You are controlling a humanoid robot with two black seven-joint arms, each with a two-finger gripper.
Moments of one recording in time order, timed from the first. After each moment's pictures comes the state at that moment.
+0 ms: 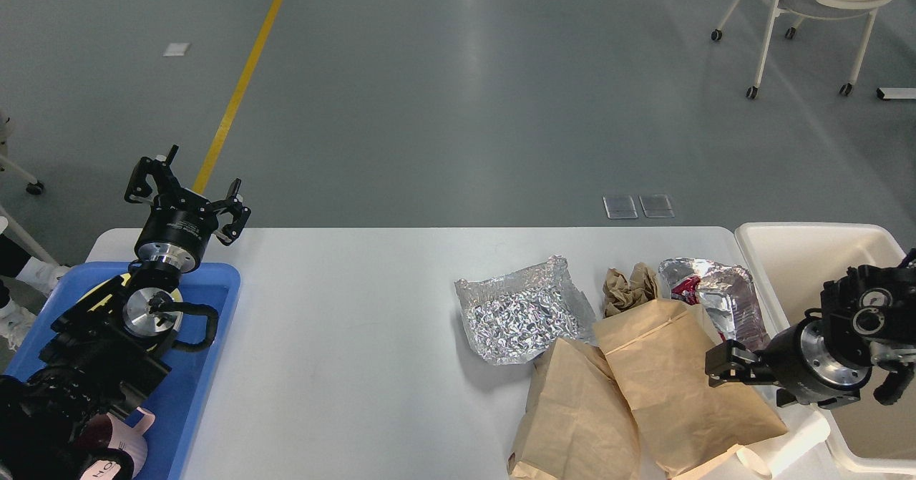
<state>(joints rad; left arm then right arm) -0.77 0.21 -0.74 -0.22 -0.27 -0.53 -0.34 1.41 -0.89 -0.68 1.59 -0.53 0.24 -0.44</state>
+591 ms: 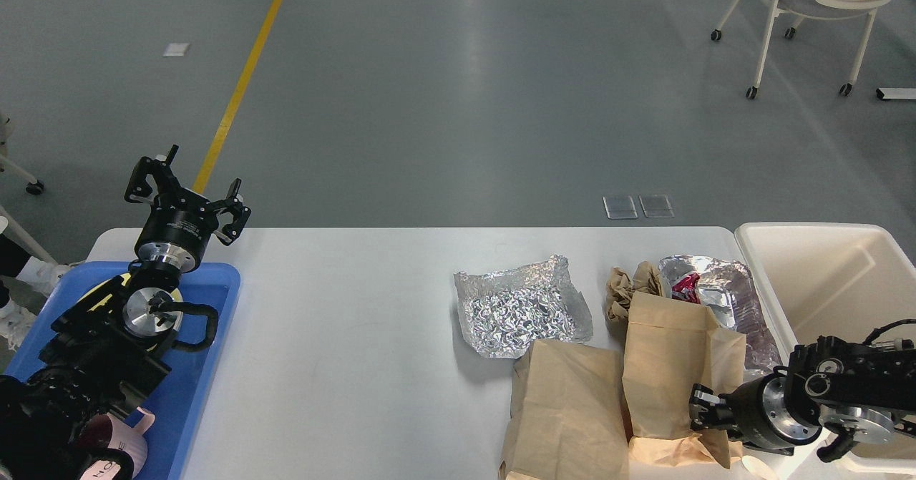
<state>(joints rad) -0.77 0.21 -0.74 -0.22 -0.27 -0.53 -0.34 0.99 -0.81 -0.41 1.44 -0.55 0.10 -0.36</state>
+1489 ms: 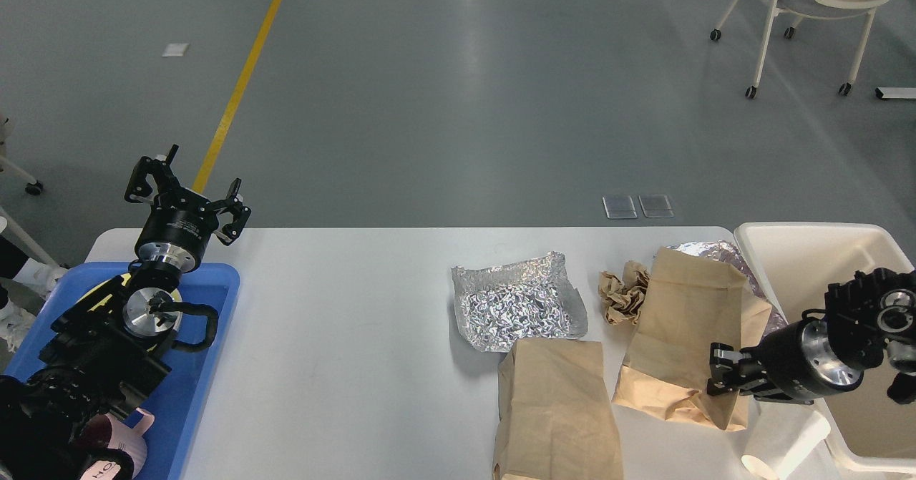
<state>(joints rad) -0.77 0.21 -0.74 -0.22 -0.27 -0.53 -0.34 1.30 -1.01 -0.42 1.60 -0.58 0.44 -0.36</state>
